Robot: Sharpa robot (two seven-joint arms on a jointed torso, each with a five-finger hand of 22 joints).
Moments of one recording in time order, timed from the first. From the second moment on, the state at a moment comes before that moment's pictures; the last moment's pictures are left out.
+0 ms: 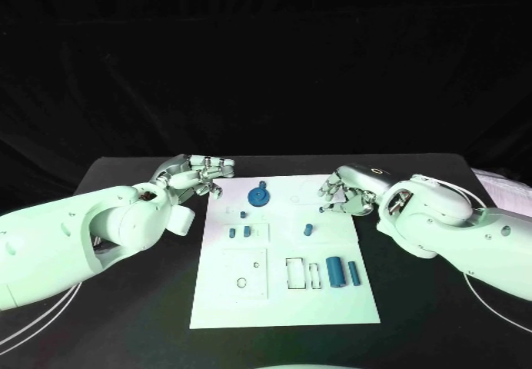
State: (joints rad) left arm 1.22 -0.91 -0.03 1.58 -0.05 -0.27 0.24; left_hand 1.39 -0.16 0.45 0.05 0.08 1.06 0.16 0.10 0.07 1.20 0.08 0.21 0.15 1.34 0.00 1.19 0.90 0.16 1.26 0.10 0.65 1.01; right arm 1.03 -0.94 0.18 1.66 -1.64 -0.23 -0.19; right_hand 1.53 -0.13 0.18 0.23 0.17 1.10 0.13 0.09 0.07 1.15 0.08 0.08 0.23 1.46 -0.01 1.13 1.05 0.06 1.38 0.10 1.39 1.26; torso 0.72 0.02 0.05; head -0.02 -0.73
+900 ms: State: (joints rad) left arm 1.22 -0.93 -0.04 1.61 0.13 -0.32 0.34; left_hand 1.38 -0.15 0.42 0.06 0.08 1.04 0.17 0.10 0.07 1.17 0.09 0.24 0.17 1.32 0.01 1.17 0.86 0.17 1.25 0.11 0.59 0.97; right arm 1.00 -0.87 0.18 1.61 -1.89 -0.13 -0.27; right_hand 1.53 -0.14 0.28 0.24 0.13 1.13 0.10 0.07 0.07 1.14 0.05 0.07 0.11 1.47 -0.02 1.09 1.00 0.08 1.36 0.08 1.36 1.22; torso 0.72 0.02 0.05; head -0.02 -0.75
